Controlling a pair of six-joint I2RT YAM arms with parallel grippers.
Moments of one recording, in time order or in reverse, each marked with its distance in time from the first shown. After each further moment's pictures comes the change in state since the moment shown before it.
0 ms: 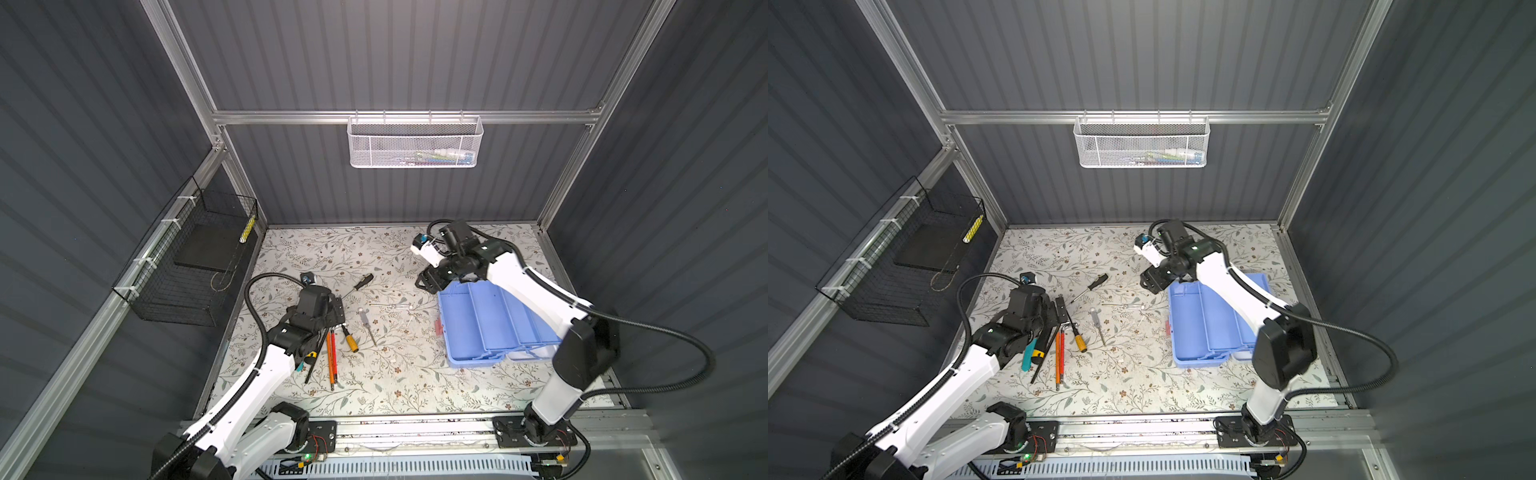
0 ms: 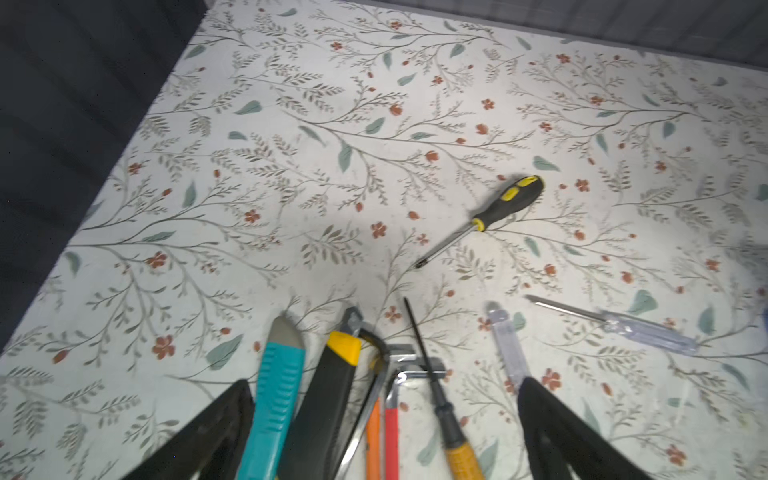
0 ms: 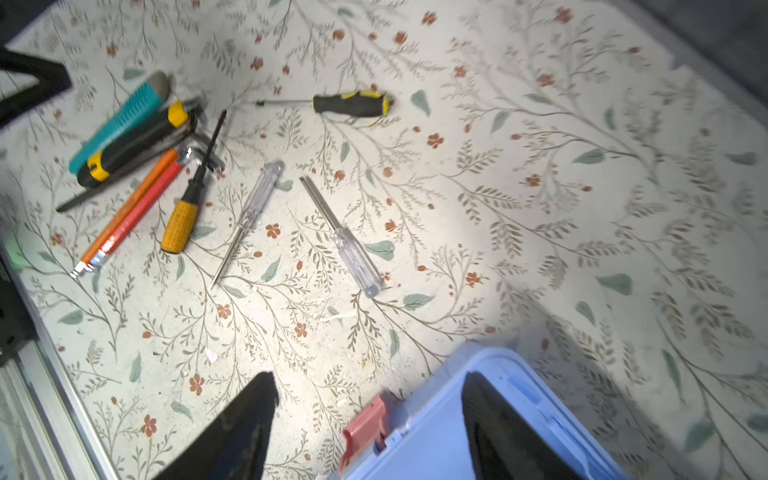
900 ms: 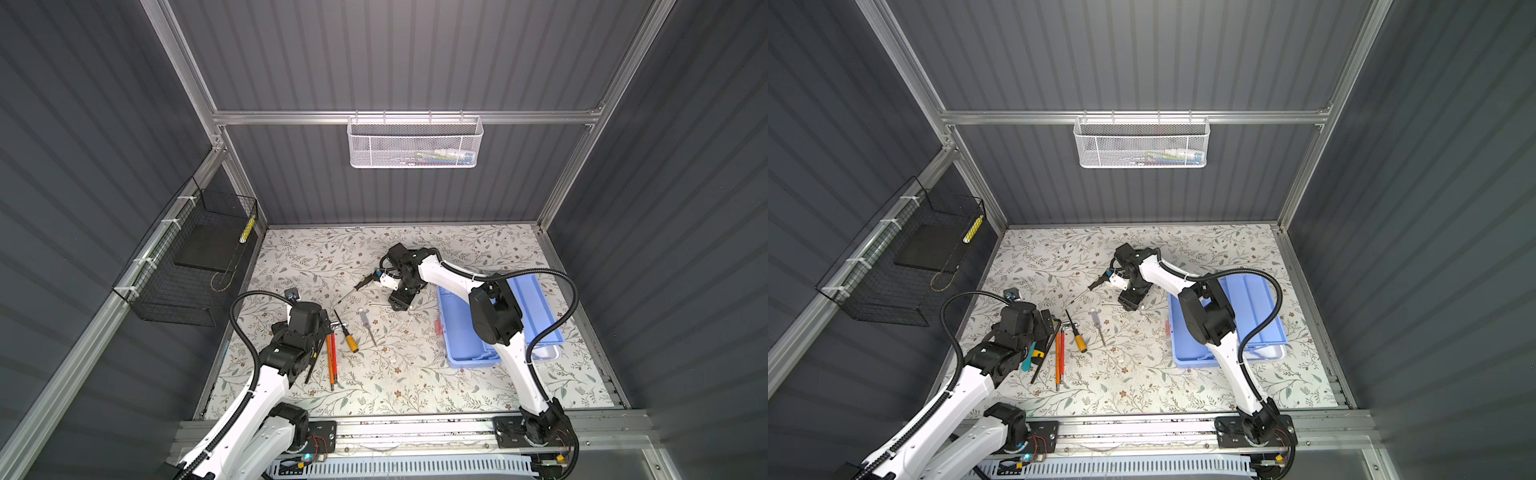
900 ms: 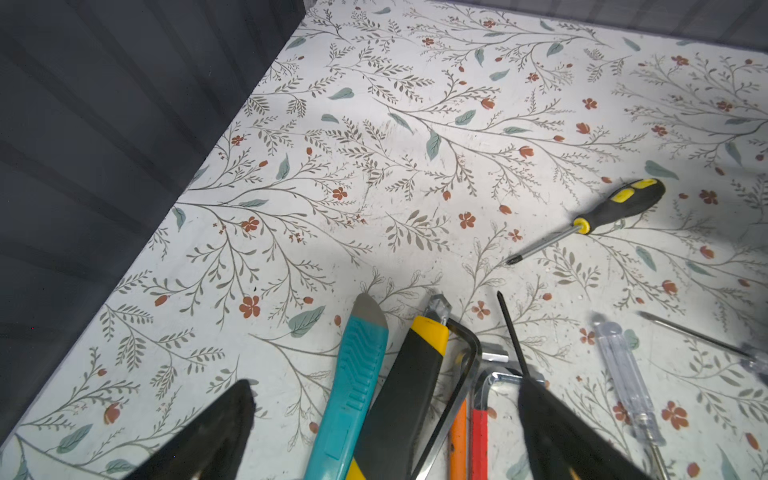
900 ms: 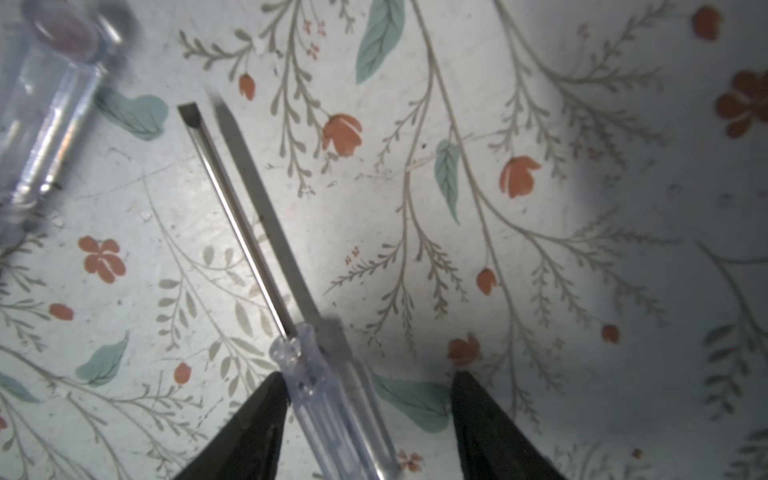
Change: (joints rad) left arm 0.058 -0.106 -0.126 0.032 -0.100 -0.001; right arm 0.119 0.601 0.408 -0.152 0.123 -0.163
